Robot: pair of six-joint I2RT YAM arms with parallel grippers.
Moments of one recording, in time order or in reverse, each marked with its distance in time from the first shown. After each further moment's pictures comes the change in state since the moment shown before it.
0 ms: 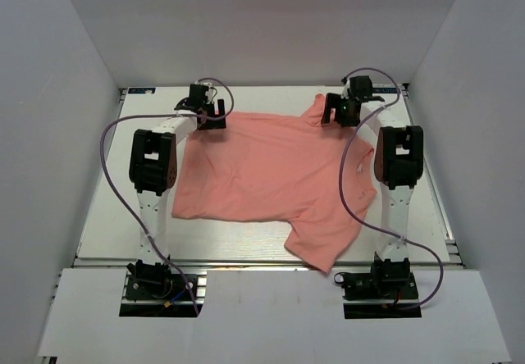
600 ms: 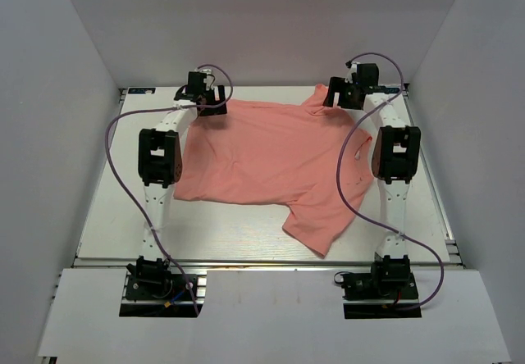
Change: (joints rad) left arm 0.026 0.233 0.419 -0.109 0.089 -0.006; right arm -0.039 0.210 0.397 -0.037 -0.093 -0.031
